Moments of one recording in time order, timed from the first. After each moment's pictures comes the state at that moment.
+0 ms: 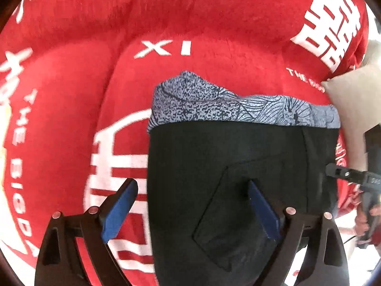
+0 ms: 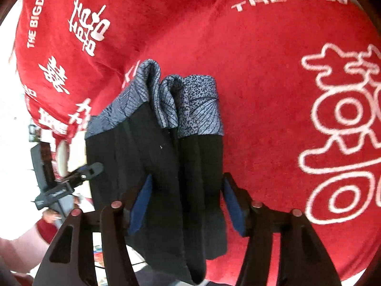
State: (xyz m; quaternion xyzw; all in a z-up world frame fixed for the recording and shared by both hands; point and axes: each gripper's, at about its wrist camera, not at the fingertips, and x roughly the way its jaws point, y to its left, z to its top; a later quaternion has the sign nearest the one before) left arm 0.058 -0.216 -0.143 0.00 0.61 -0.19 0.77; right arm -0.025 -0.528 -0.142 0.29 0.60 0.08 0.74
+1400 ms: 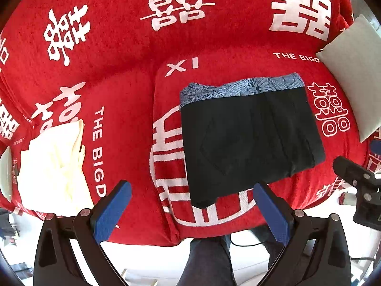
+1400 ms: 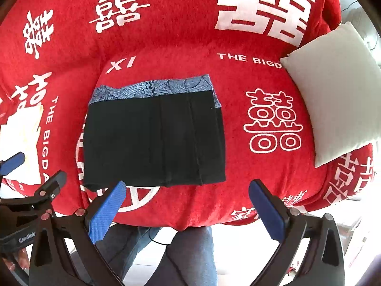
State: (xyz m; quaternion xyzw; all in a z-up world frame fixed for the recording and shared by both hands) left arm -0.036 -0.204 -0.010 0.14 0.59 -0.13 0.78; right arm -0.080 -0.370 0.017 0.05 0.62 -0.14 0.77
